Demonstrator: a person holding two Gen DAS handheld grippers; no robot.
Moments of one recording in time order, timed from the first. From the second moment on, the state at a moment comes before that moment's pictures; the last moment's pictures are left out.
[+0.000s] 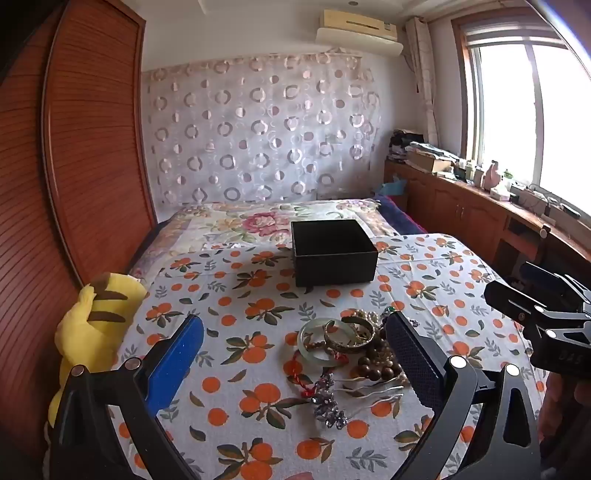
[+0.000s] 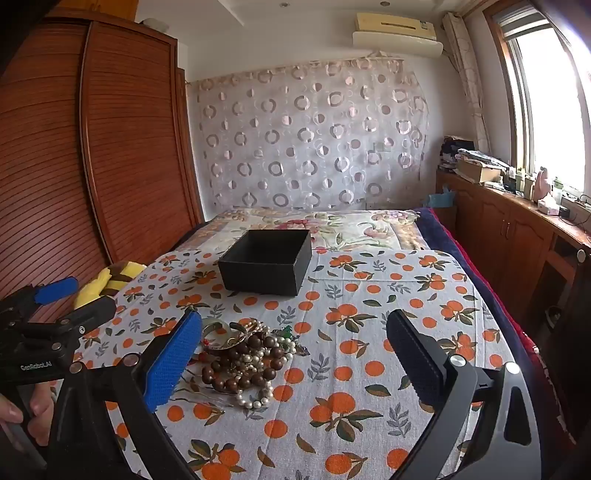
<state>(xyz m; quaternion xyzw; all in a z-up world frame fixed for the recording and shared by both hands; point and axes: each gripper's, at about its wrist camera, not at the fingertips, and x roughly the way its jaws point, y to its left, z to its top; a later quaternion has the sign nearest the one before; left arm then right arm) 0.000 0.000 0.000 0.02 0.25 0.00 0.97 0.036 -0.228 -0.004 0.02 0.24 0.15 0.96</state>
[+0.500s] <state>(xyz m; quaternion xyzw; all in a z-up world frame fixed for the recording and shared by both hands) -0.005 -0.003 0.007 0.01 0.24 -0.01 0.97 0.034 -0.228 -0.002 0.02 0.24 0.15 0.96</state>
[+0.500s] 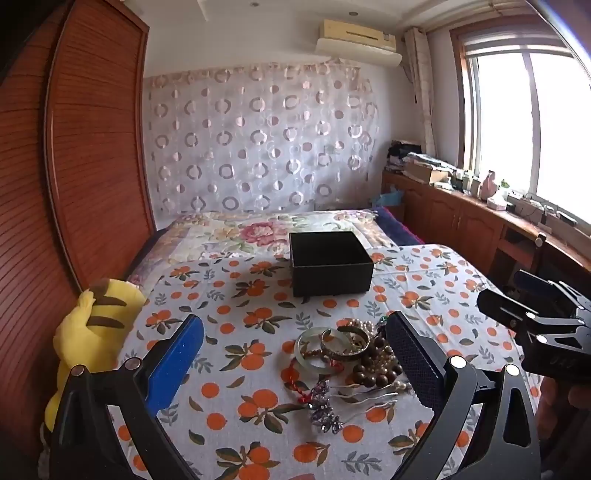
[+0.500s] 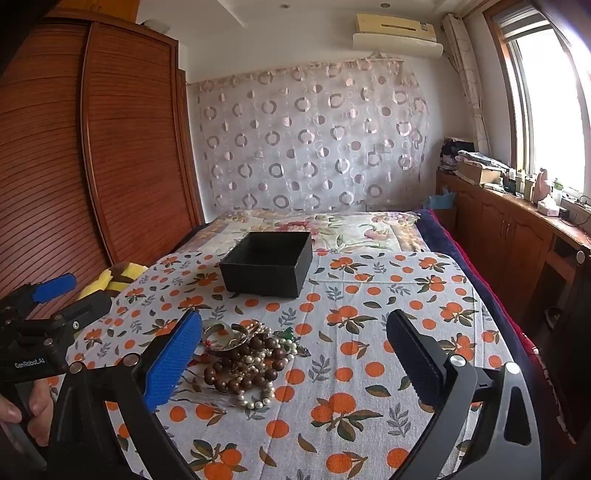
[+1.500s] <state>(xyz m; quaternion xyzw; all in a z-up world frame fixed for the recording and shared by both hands) -0.008 -0.001 0.008 0.01 0.23 -0.01 0.97 0.033 -0.228 -0.001 0.02 0.23 0.15 0.96</state>
